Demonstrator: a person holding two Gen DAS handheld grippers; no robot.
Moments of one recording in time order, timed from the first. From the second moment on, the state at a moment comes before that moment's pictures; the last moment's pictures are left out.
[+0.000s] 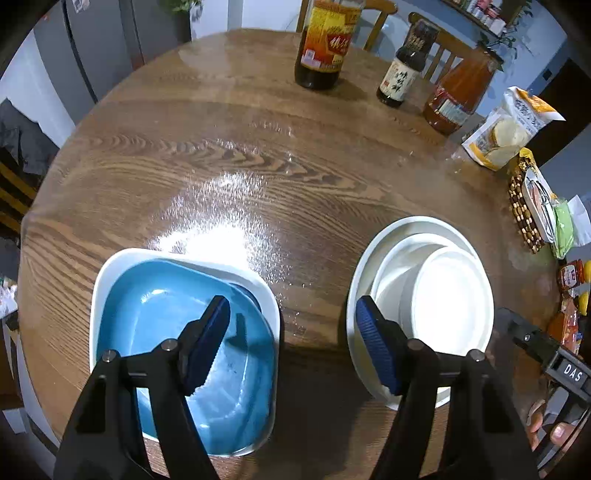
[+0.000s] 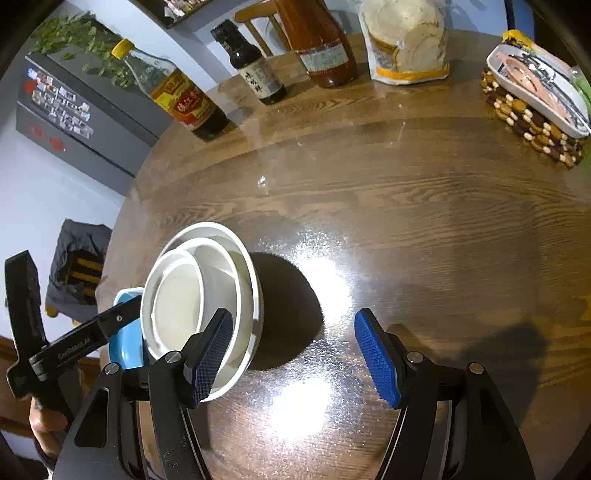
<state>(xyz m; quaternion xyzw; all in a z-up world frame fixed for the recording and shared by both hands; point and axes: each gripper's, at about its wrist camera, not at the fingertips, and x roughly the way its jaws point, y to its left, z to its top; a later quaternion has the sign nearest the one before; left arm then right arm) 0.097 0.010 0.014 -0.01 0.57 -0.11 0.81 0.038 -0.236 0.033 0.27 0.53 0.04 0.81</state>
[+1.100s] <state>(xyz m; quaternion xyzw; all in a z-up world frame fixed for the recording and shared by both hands) 0.101 -0.034 0.009 0.04 0.56 -0.14 0.82 0.054 -0.219 0.028 0.24 0.54 0.06 0.81</state>
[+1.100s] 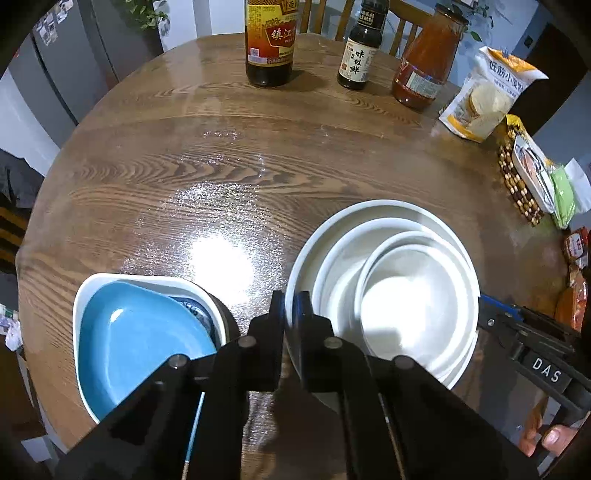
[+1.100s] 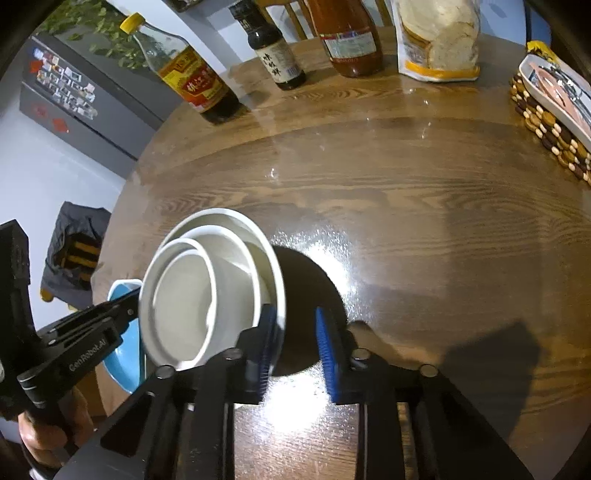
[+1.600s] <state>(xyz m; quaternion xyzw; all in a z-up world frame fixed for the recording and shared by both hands) 0.090 -0.039 0.010 0.05 0.53 -0.11 0.84 0.055 -0.207 0.035 0.22 0.53 0.05 0.82</state>
